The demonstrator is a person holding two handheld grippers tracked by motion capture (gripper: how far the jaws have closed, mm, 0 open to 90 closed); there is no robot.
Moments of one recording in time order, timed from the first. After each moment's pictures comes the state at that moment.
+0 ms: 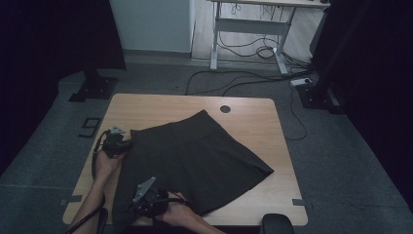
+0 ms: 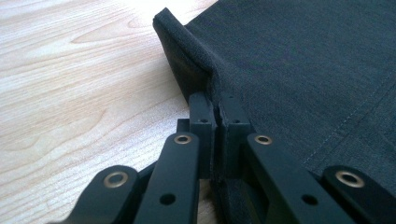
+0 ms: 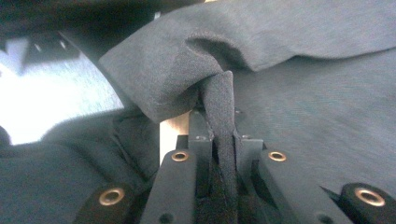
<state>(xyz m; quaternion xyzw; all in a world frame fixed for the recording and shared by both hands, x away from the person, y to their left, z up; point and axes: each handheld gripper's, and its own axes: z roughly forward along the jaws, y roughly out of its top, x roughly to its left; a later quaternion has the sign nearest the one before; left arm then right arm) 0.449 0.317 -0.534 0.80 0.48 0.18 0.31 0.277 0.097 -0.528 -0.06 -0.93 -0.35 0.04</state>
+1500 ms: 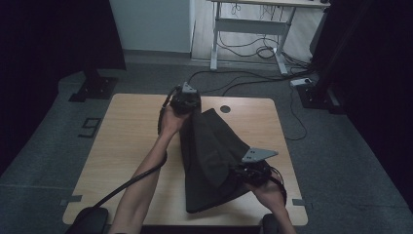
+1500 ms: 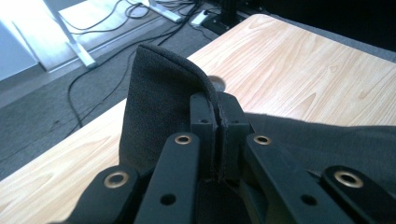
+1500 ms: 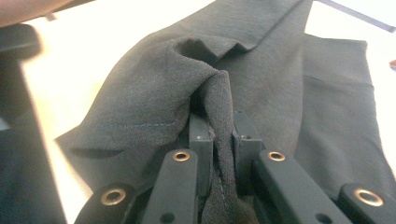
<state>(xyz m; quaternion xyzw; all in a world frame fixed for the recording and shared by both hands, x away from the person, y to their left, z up) 0.542 0.077 -0.410 0.83 0.32 0.21 0.40 0.309 -0.185 -0.428 -0.28 -0.84 -0.44 -0.13</state>
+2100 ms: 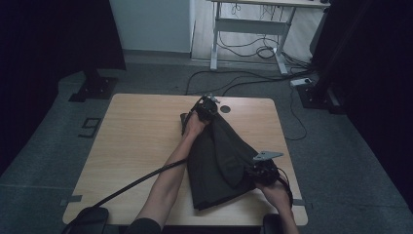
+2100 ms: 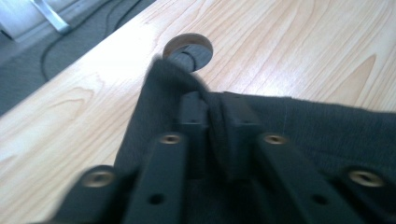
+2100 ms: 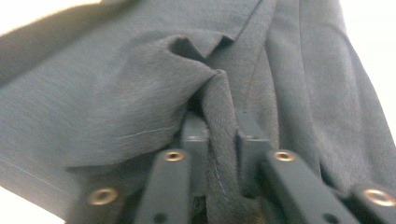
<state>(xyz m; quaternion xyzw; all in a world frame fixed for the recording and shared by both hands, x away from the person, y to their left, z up) 0.597 0.002 -0.495 0.87 0.32 0.18 0.33 0.344 -0.233 -0.502 -0.38 -0.84 -0.37 -0.12</state>
